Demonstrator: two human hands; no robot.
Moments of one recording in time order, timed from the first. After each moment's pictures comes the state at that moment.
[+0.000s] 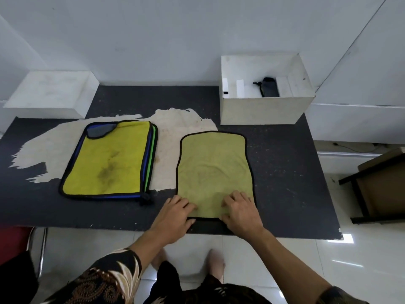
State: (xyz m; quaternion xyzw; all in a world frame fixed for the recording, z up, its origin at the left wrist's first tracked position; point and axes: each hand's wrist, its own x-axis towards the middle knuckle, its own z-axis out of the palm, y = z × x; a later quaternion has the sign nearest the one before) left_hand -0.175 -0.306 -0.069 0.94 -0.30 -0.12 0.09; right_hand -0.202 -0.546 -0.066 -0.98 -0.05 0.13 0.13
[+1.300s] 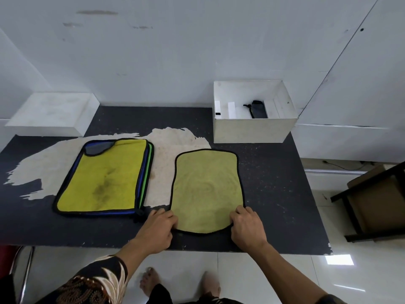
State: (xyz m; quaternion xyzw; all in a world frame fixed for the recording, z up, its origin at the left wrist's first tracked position) left_hand -0.161 -0.289 -0.054 0.95 -0.27 -0.17 0.05; right_hand -0.208 -0.573 -0.067 -0.99 0.00 0.09 0.08
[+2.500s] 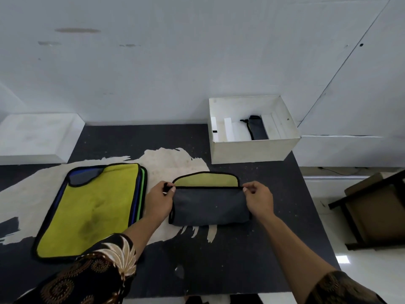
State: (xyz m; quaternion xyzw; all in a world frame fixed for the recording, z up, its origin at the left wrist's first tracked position) left_hand -0.003 -0.334 -0.038 0.88 0.11 -0.07 0.47; right_hand -0.061 -0.614 -0.029 -0.84 0.31 -0.01 0.44
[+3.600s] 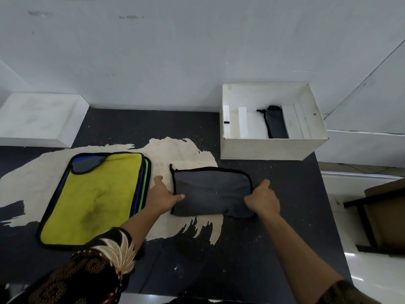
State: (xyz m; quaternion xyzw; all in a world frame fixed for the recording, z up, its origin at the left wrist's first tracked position) left_hand 0.020 -0.330 -0.051 0.88 0.18 -0.23 0.37; right_hand -0.023 -0.608 -0.025 -0.87 0.35 0.23 0.27
